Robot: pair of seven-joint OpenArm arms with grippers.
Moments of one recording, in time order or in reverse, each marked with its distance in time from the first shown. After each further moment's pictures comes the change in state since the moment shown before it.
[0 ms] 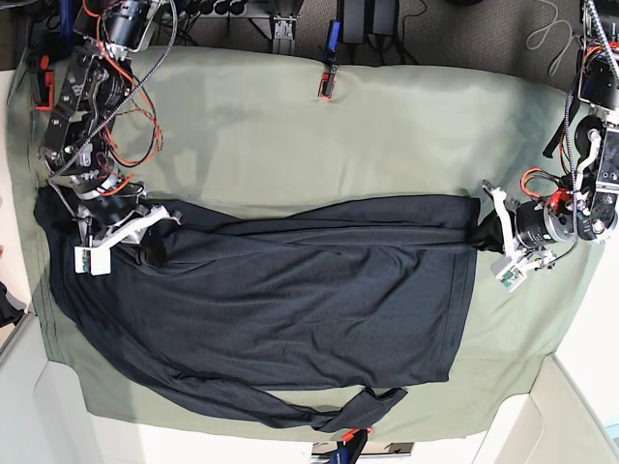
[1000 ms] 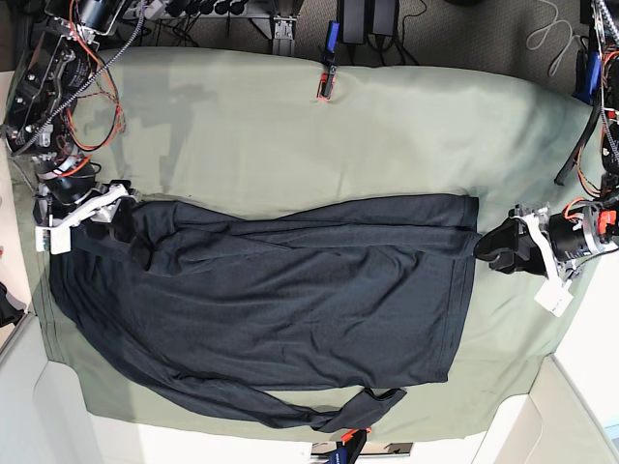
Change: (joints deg) left arm 0.6 -2.4 -10.5 0.9 -35.1 0.2 20.7; right arm -4.8 5.9 5.7 7.0 5.1 -1.2 -8.2
